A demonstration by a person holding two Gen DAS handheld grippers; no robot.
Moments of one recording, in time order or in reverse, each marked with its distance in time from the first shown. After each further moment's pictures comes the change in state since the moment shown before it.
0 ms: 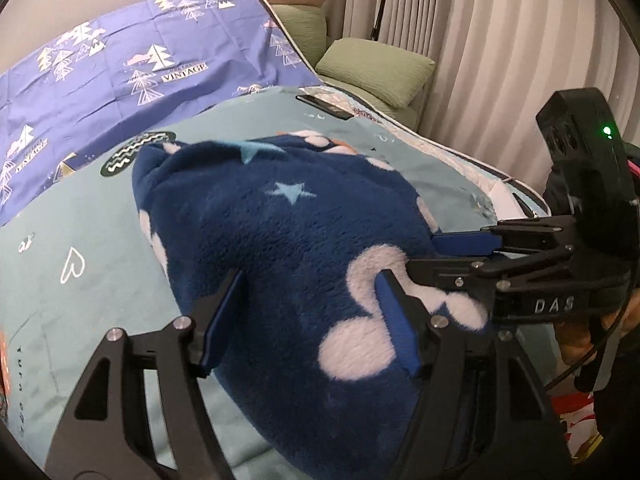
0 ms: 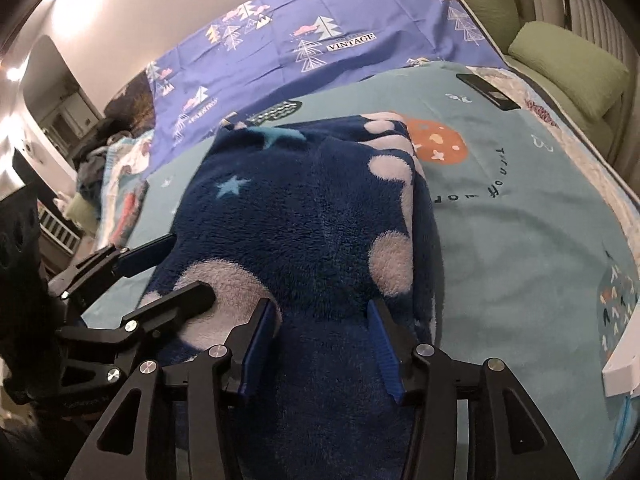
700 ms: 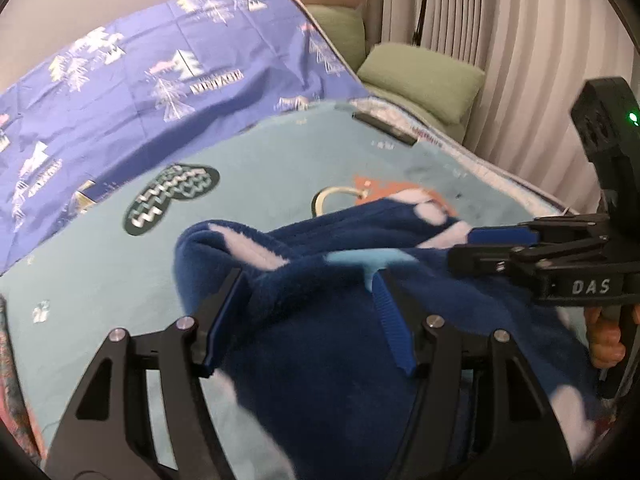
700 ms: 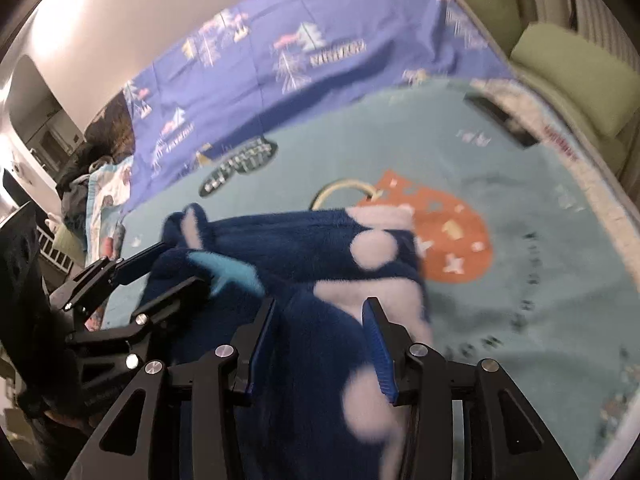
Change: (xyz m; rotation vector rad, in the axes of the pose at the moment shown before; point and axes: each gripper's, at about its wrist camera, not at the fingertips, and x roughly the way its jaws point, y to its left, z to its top) left arm 0.046 0.063 0.075 0.000 -0.026 0.116; right arm 0.043 -0.019 0.104 0.036 -0.034 -0.007
